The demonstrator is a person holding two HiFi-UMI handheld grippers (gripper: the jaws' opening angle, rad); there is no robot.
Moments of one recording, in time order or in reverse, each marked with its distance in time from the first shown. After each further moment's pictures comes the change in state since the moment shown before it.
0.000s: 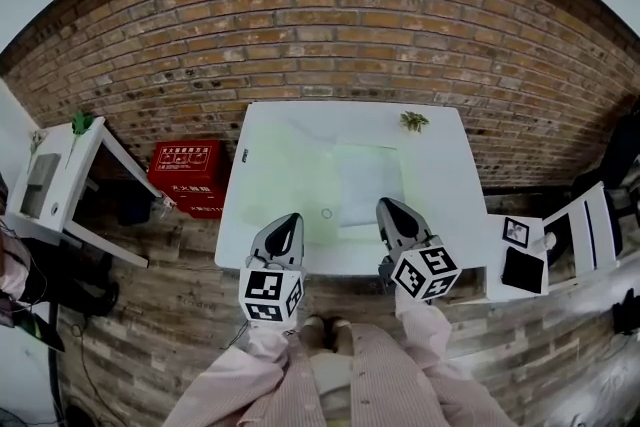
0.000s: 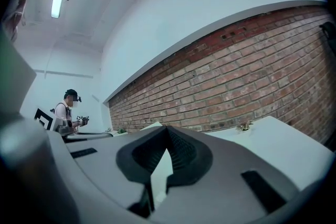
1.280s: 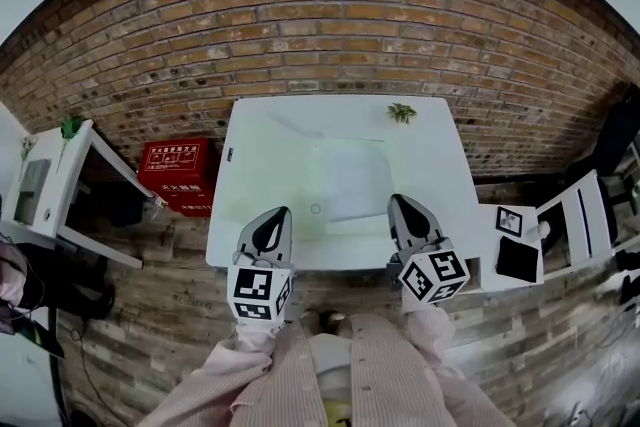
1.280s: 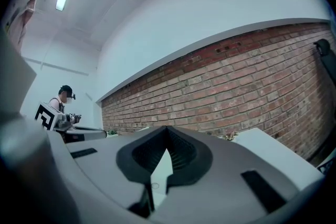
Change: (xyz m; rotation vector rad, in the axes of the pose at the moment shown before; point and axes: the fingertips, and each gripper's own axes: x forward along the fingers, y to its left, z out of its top) left arm 0.003 -0.006 0.015 0.096 -0.001 -0.026; right arm -0.035 -0.027 0.022 -0.062 -0.063 -0.083
